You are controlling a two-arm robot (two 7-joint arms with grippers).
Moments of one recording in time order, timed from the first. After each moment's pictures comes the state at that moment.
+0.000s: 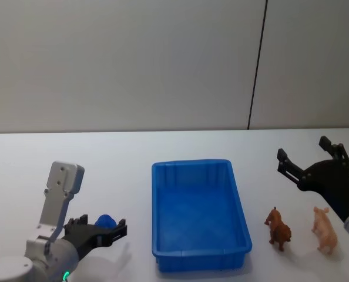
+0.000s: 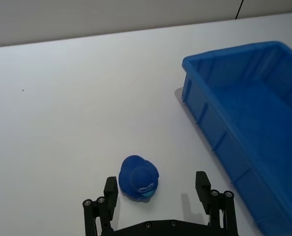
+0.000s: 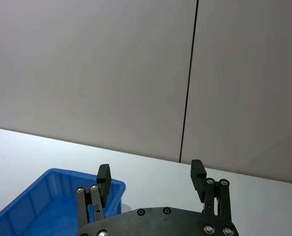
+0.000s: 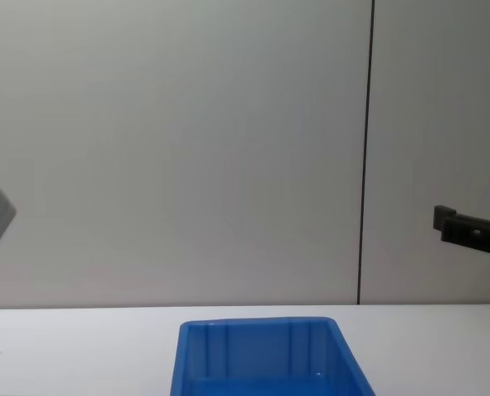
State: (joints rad) left arm -0.06 0.53 0.35 -1.71 -0.67 0.49 0.19; right arm -0.01 0.34 -0.23 -1.77 0.29 0.03 0.07
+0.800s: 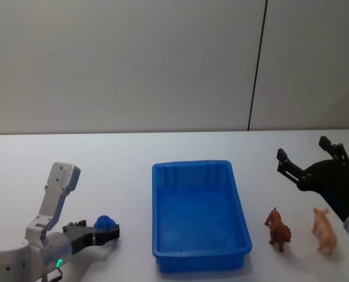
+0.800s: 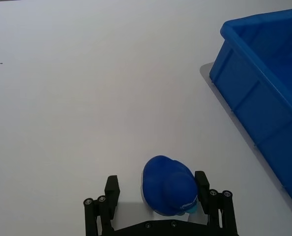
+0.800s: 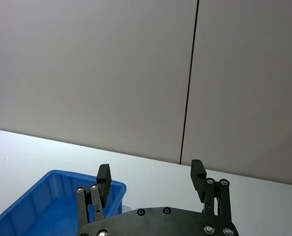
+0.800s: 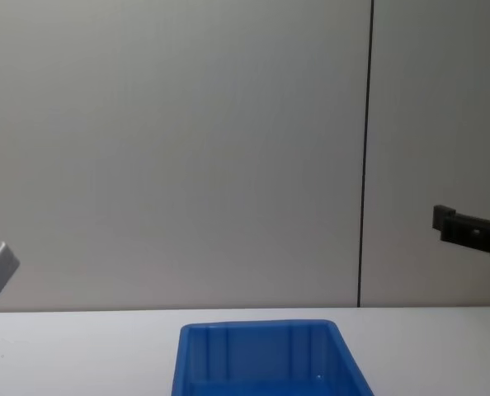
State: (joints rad) left arm -0.22 0.47 0.34 -1.39 -0.61 0.53 -0.03; right arm -0.01 0.34 -0.23 -1.77 0.29 0.03 0.07
